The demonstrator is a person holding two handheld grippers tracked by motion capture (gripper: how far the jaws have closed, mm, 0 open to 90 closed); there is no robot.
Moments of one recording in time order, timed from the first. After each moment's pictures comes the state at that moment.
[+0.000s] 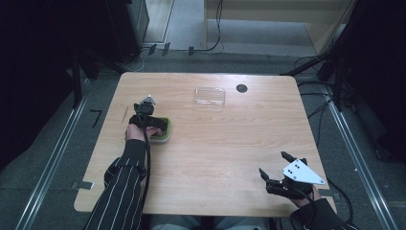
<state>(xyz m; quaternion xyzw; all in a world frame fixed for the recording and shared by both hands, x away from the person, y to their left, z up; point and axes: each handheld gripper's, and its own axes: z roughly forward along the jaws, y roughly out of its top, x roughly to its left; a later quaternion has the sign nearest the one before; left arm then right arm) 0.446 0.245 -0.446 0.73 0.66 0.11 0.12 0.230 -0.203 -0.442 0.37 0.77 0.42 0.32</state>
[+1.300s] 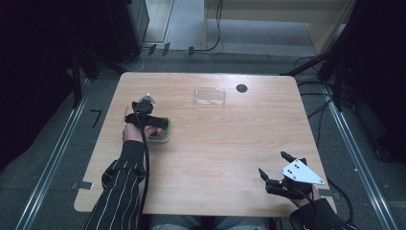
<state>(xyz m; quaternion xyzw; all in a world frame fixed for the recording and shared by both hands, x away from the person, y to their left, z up) 0.432 0.241 -0.423 0.74 0.64 0.13 0.14 0.230 -0.202 -0.442 0.37 0.77 0.42 0.31</state>
